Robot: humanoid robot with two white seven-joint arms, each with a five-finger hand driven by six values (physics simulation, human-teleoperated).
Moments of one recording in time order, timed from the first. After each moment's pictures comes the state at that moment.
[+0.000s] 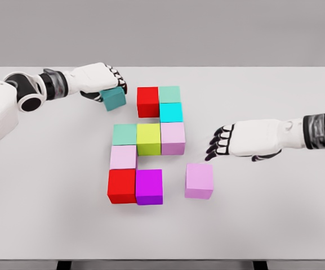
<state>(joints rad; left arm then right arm) -0.99 0.47 -0.94 -0.88 -0.77 -0.61 -0.17 -0.81 -1.00 0.92 -1.77 0.31 -0.61 0.61</state>
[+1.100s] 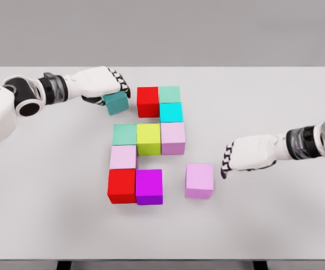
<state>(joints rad) -0.96 0.51 -0.94 -0.98 -0.76 -0.61 -0.17 -0.86 -0.95 1.11 -1.67 0.47 -0.61 0.61</state>
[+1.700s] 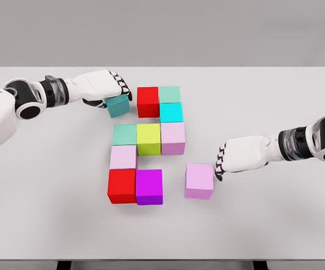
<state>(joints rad) -0.95 0.52 -0.94 -1.00 -0.76 -0.61 -0.17 -0.86 -0.92 1.11 -1.69 0.49 -0.61 0.61</state>
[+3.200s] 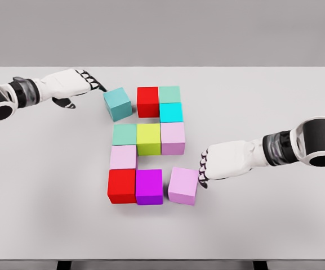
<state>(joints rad) -0.94 0.59 -0.92 -0.88 -0.74 -0.61 -0.16 -0.86 -0.87 1.11 -1.75 0.48 -0.61 0.61</state>
